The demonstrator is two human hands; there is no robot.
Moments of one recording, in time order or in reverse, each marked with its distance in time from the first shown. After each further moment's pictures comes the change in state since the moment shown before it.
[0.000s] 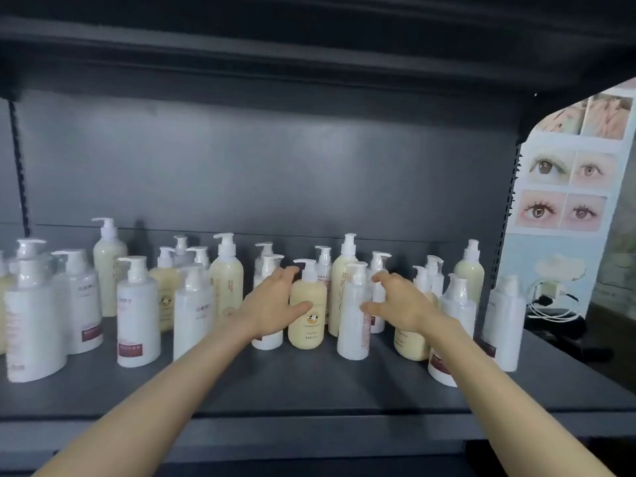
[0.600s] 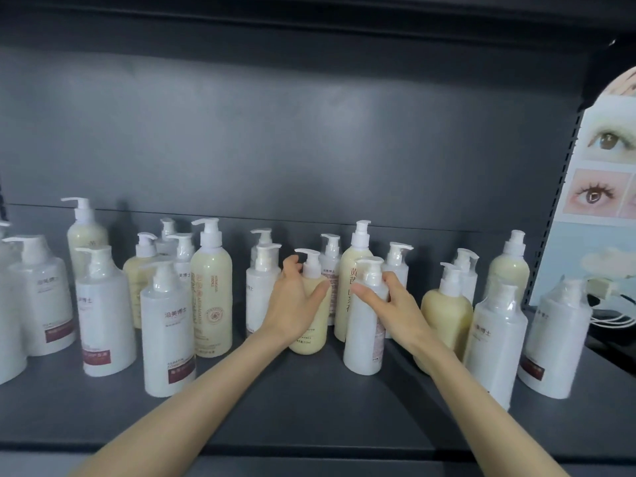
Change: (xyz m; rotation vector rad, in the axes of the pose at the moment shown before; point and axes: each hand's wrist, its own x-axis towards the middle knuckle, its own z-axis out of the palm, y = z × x) left_hand 0.057 -0.003 0.067 -0.501 0.280 -0.199; right_hand 0.054 0.027 0.059 0.708 0.098 -0.021
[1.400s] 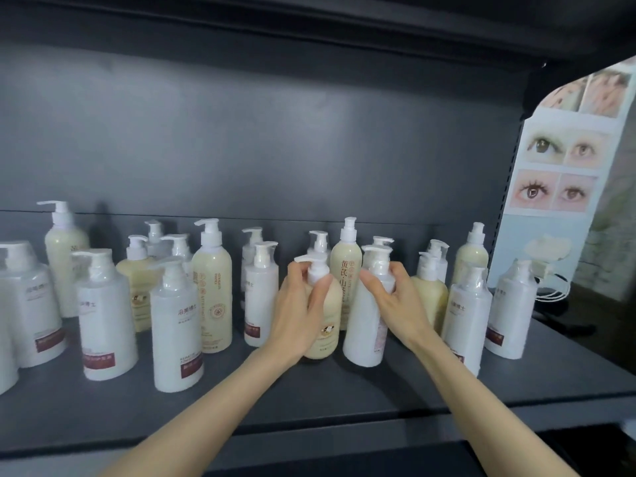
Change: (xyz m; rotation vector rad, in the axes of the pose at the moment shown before) left_hand -0.051 0.021 -0.021 -0.177 0.006 0.182; right_hand -0.040 -0.027 0.008 0.106 0.249 -0.108
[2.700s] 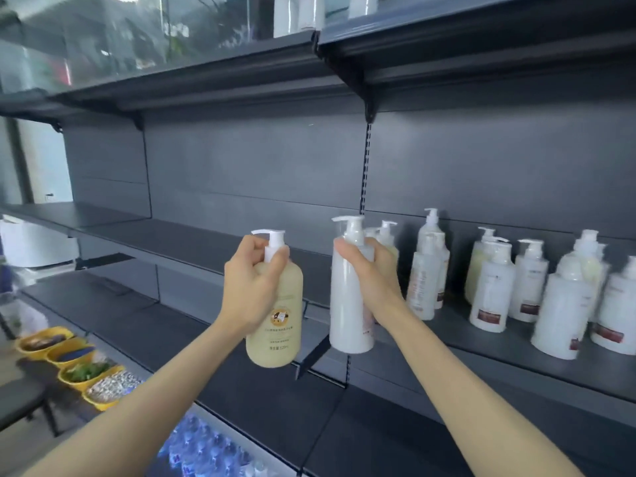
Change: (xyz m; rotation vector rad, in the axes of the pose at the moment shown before) left_hand -0.229 0.047 -0.560 0.216 0.632 -0.156; right_hand -0.255 -0.296 0.432 0.471 -0.576 -0.029
